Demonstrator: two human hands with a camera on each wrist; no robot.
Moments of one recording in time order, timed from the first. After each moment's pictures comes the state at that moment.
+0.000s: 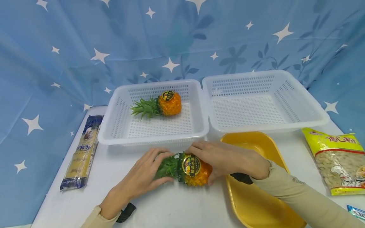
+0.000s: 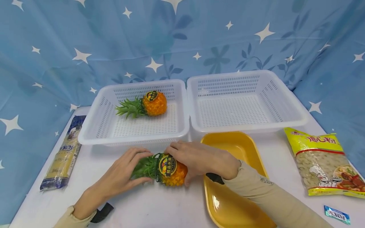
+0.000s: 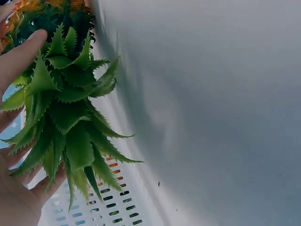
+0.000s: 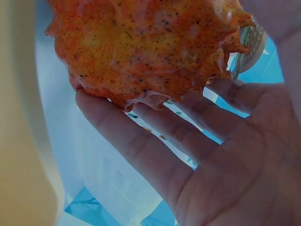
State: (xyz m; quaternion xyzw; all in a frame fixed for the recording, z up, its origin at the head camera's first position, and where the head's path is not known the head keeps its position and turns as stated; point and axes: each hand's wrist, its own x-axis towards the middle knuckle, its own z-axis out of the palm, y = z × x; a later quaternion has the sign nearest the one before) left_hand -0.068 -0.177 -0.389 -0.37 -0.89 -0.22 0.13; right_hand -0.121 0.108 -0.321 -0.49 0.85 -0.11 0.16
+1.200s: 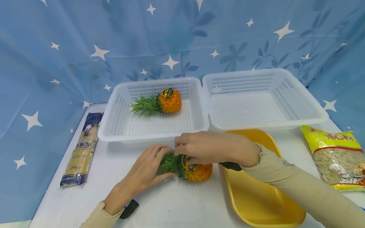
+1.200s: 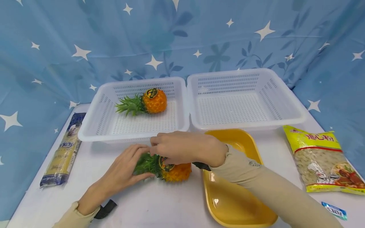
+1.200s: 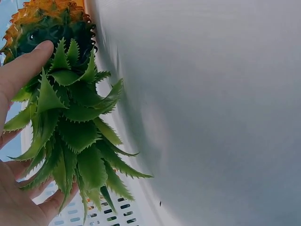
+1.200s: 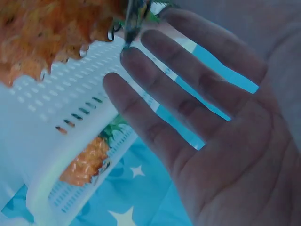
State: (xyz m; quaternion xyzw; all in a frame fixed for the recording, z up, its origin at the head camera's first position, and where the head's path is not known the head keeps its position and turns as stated) left_hand -0.068 -0.172 -0.391 -0.33 -0.91 -0.21 0.12; right_hand -0.128 0.075 -0.274 -0.61 0.79 -0.02 0.09
